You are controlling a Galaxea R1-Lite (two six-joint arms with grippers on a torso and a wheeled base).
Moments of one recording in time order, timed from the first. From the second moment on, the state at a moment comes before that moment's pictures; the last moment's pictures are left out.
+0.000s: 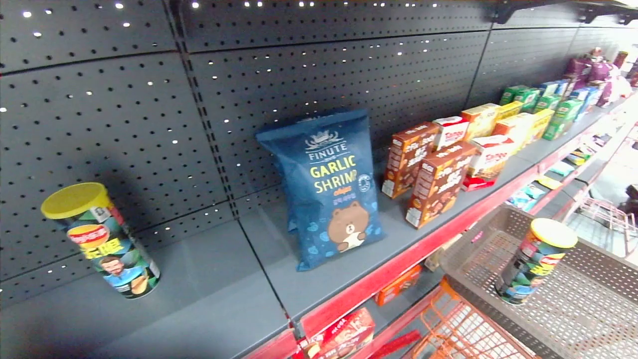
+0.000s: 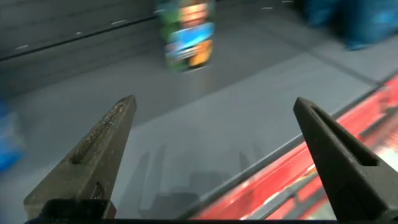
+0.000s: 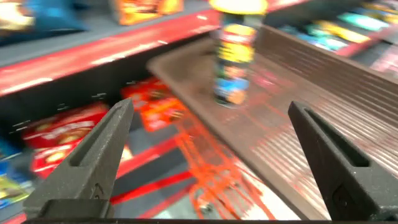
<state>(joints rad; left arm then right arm) 0.00 0.00 0.00 0.00 0.00 0.01 0.00 0.00 0.00 0.00 -0.01 0.00</state>
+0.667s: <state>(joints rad) 0.00 0.00 0.00 0.00 0.00 0.01 0.00 0.00 0.00 0.00 -0.01 0.01</state>
